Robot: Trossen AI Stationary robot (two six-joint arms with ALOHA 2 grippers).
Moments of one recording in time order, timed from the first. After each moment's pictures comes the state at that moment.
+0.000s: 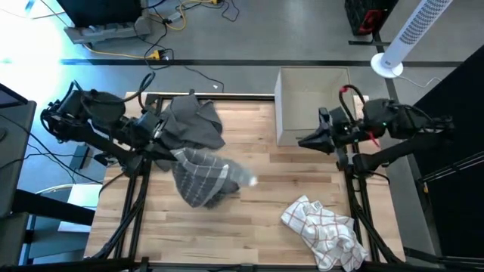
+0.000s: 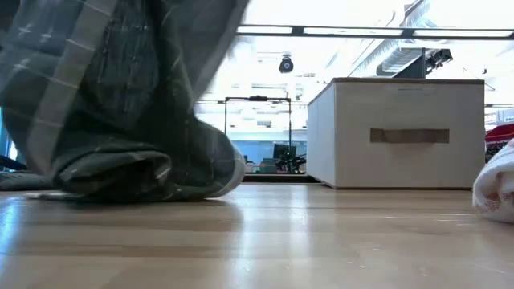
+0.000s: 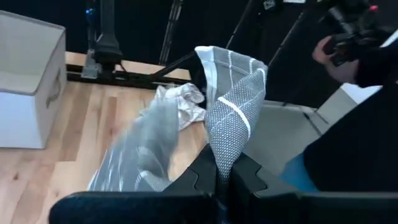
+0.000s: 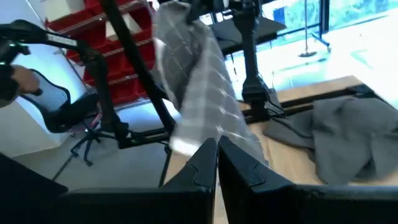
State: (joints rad) left arm -0.30 1.15 1.77 -1.02 0.02 -0.31; right arm 0.18 1.02 1.38 -0.56 0.02 0.32
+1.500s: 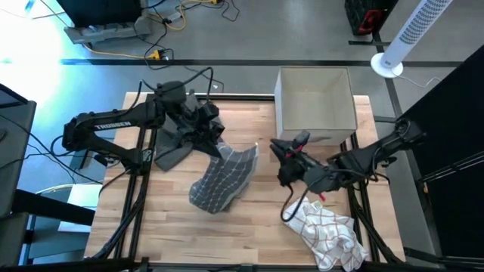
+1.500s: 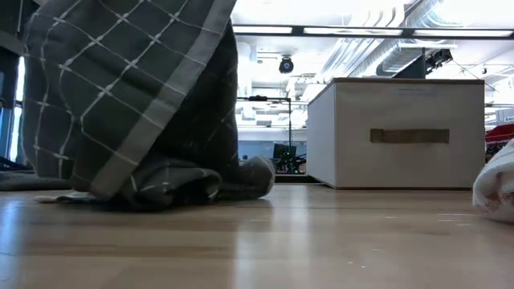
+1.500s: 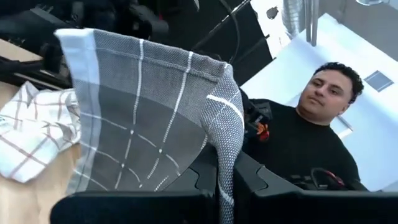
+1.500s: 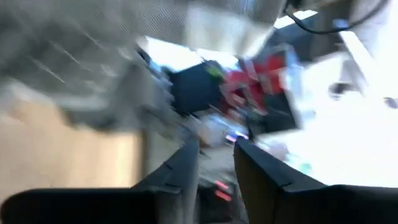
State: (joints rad) left arm 0.19 1.26 1.25 0.03 0.96 -0.84; right arm 0.48 1.44 1.37 -0.38 1.19 -0.91
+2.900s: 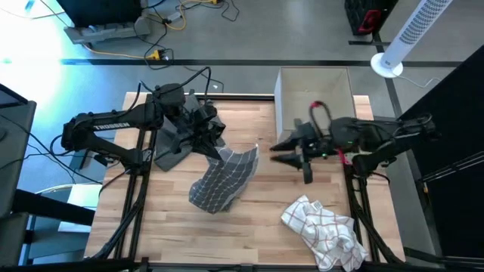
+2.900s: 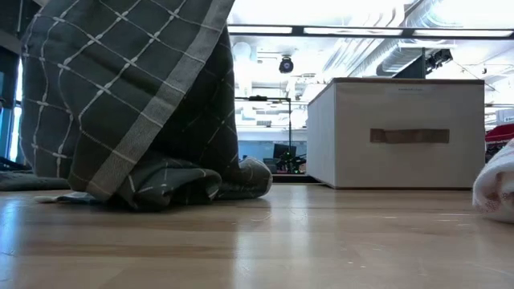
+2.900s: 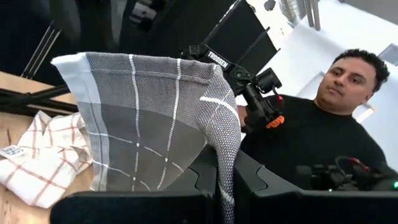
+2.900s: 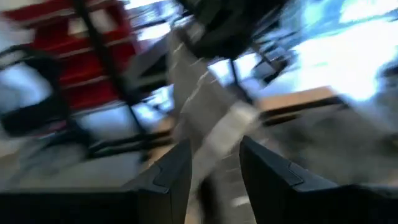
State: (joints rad) left arm 0.16 1.26 1.25 0.03 0.92 -0.67; right arm 0.21 1.24 1.35 -0.35 0.04 0.30
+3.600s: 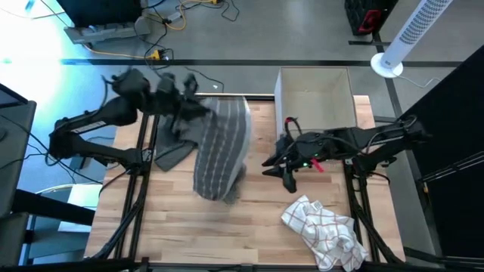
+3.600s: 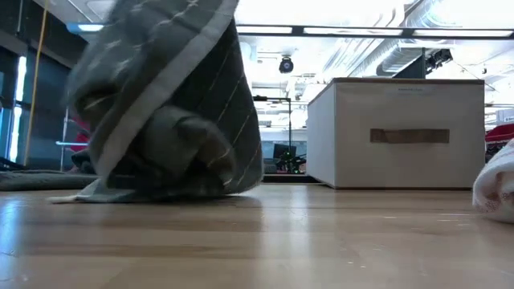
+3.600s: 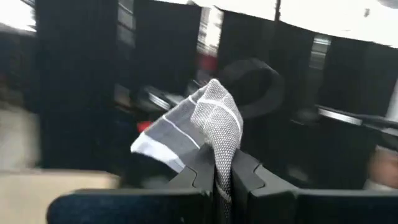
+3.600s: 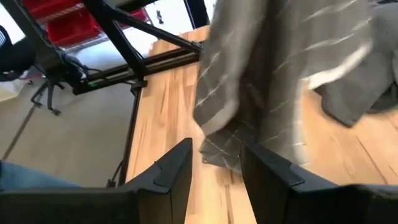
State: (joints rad) left arm 0.28 1.06 1.25 0.05 0.40 -0.15; right arm 0.23 1.37 1.35 -0.51 0.05 0.38
